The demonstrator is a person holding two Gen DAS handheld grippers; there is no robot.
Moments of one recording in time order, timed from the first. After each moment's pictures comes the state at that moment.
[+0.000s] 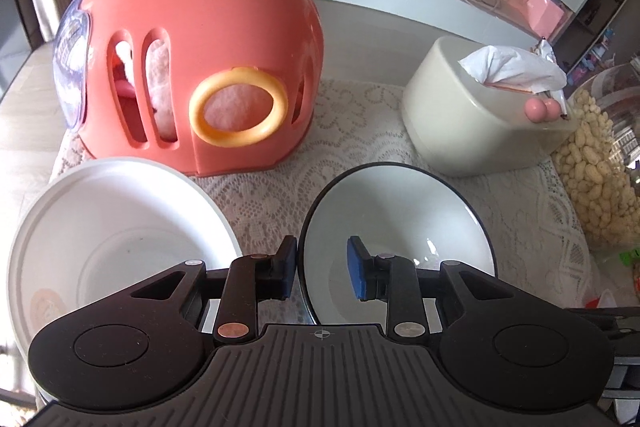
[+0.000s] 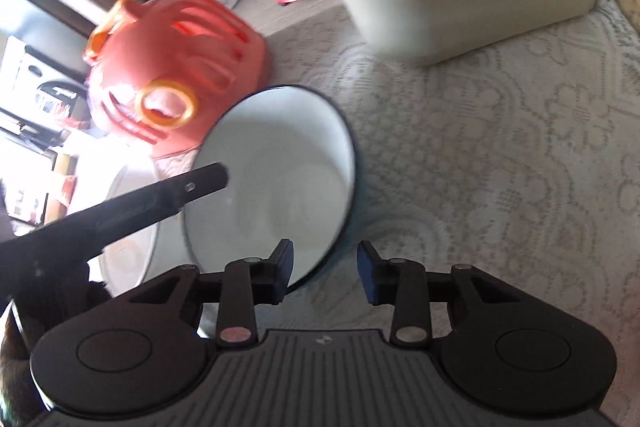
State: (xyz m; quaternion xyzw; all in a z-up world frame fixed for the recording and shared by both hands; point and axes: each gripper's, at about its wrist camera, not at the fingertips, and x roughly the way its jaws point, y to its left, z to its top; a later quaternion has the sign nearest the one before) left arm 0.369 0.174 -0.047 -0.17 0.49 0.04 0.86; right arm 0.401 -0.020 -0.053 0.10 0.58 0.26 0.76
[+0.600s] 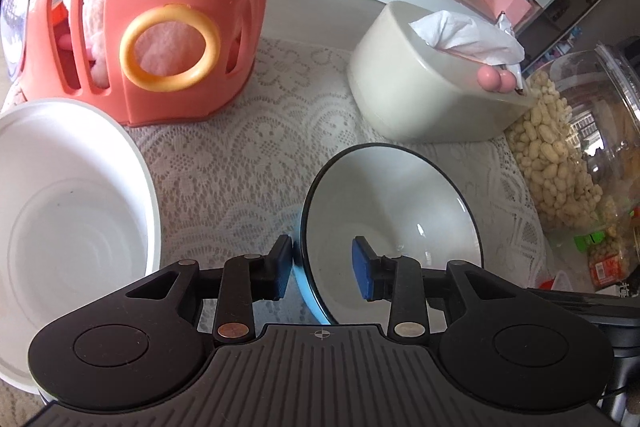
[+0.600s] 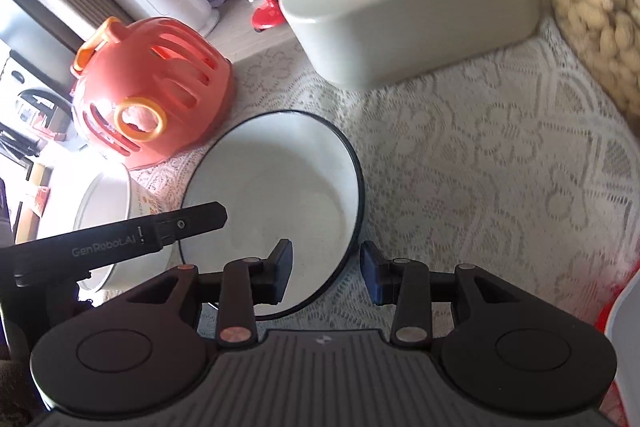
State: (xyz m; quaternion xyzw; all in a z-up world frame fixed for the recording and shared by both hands) left arm 0.365 0.152 -0.063 -0.22 0.50 -0.02 0.84; right arm 0.399 -0.060 -0.058 0.11 0.57 0.22 0.78
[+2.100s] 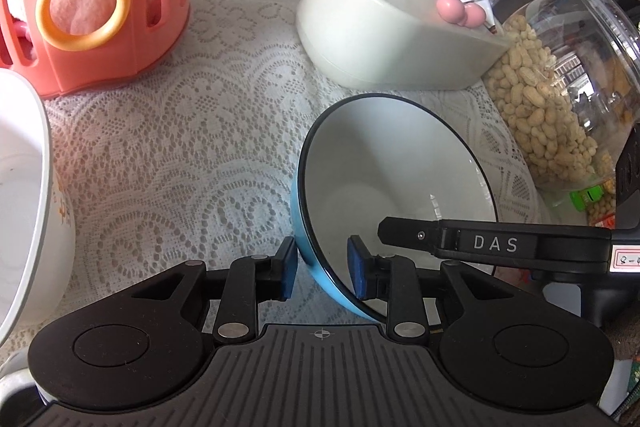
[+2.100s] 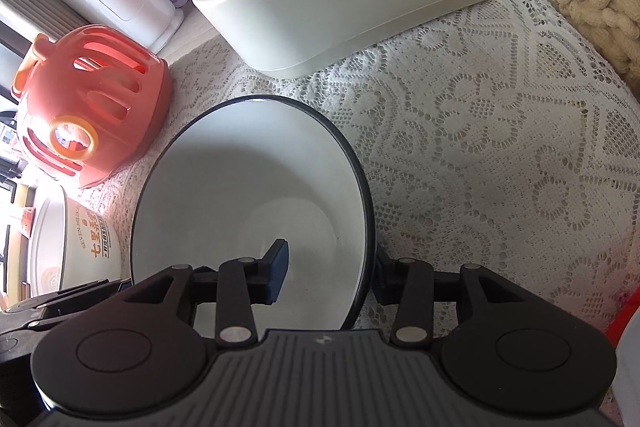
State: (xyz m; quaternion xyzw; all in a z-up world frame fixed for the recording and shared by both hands) left arm 0.369 0.107 -0.085 -0.19 0.52 -0.06 0.83; right arm 0.419 -0.071 -0.095 0.11 0.58 0.18 0.78
